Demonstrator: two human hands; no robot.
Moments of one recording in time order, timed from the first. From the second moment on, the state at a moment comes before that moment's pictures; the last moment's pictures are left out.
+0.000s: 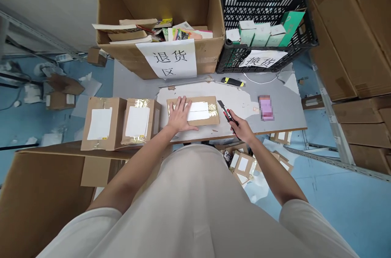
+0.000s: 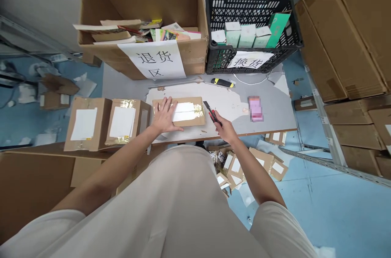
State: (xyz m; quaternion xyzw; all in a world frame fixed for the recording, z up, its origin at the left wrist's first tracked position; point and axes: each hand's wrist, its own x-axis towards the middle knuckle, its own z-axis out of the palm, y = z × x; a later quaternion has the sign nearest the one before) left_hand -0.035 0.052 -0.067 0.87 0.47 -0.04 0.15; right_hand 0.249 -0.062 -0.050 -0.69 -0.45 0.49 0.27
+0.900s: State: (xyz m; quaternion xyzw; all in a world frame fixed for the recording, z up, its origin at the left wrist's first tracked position) left_hand -0.032 0.051 -0.069 0.85 0.49 -0.01 0.19; right_hand 0.282 -0.065 -0.018 -0.60 -0.65 0.45 0.07
